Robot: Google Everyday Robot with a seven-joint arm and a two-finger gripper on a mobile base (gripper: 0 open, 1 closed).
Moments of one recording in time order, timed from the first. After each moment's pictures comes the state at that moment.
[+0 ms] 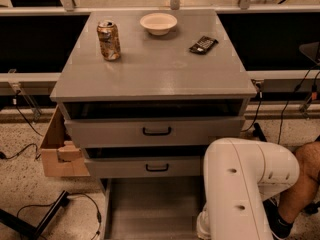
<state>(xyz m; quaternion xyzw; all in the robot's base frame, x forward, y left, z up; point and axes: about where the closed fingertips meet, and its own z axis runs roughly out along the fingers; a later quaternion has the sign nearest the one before) 0.420 -0.192 0.149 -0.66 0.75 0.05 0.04</state>
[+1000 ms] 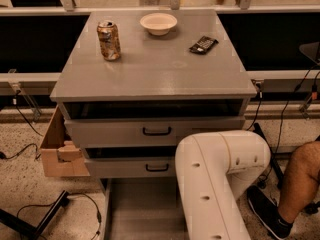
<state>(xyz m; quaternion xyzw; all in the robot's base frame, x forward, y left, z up) 0.439 -0.195 0.149 -0.66 0.75 0.05 0.04</state>
